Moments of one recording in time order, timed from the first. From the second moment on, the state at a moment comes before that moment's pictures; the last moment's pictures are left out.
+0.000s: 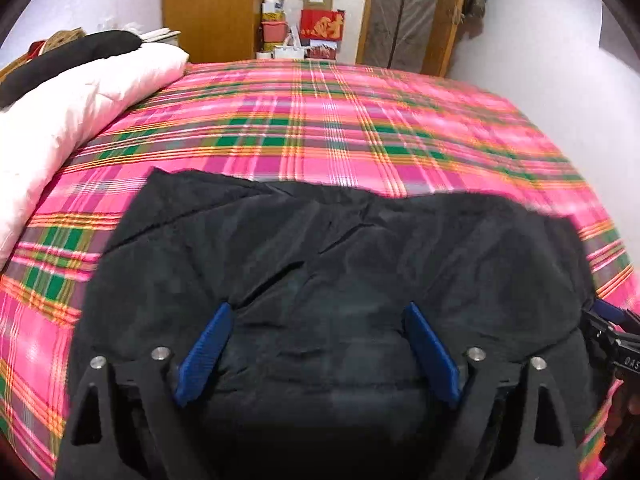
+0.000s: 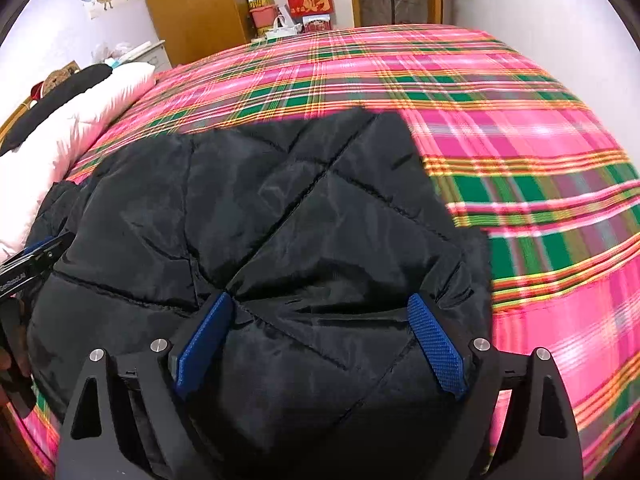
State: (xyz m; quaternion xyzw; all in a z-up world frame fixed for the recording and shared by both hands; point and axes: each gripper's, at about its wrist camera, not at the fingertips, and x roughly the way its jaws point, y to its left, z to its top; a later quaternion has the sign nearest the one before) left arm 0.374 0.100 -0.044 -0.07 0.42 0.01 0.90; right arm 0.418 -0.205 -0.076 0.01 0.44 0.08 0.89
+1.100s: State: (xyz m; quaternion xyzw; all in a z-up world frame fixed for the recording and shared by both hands) left arm 0.301 0.232 -0.065 -0.15 0.45 0.11 0.87; right arm 0.376 -0.268 -0.087 0.07 0.46 0.06 0.88
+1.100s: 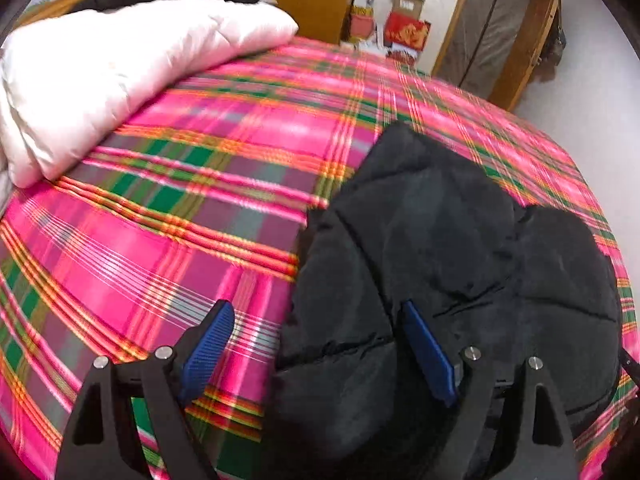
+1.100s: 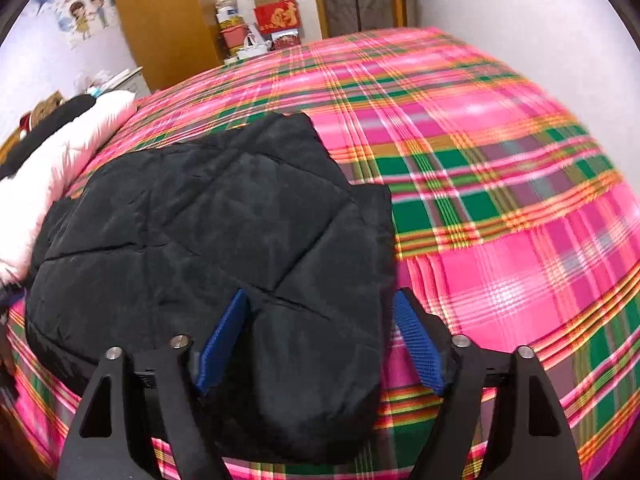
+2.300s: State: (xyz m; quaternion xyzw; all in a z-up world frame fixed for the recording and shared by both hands) left arm 0.333 0.241 -0.129 -0.26 0.46 0.03 0.85; right arm 0.432 -0.299 -0.155 0.20 0.54 0.15 0.81
